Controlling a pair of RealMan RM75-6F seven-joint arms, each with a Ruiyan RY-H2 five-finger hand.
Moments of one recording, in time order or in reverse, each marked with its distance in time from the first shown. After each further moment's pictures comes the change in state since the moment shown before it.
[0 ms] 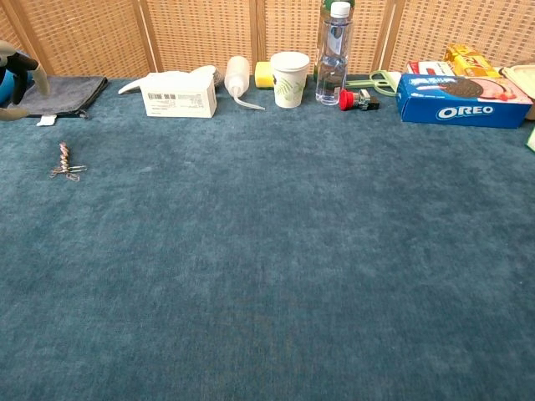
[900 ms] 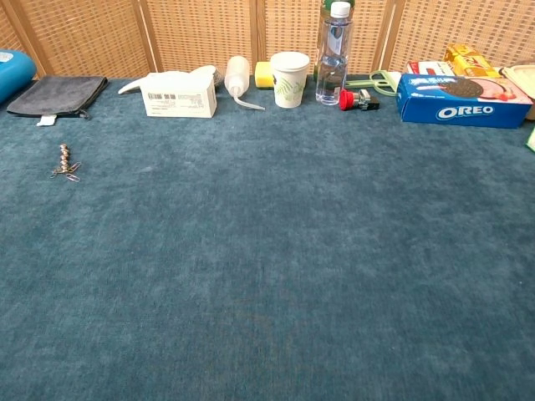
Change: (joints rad) left arm 0.396 0.347 0.091 -0.561 0.082 0.513 -0.117; right arm 0.014 0.009 -0.017 0.038 -0.127 0.051 -0.071
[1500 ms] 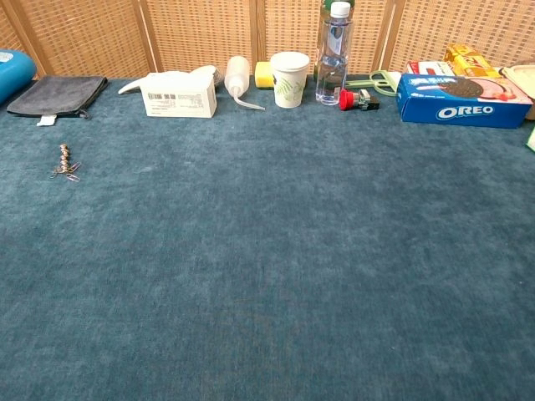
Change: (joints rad) left arm 0.302 -0.056 0.143 -0.066 0.188 0.344 -0.001; right arm -0.066 -0.094 -0.101 0.122 -0.162 0.128 -0.127
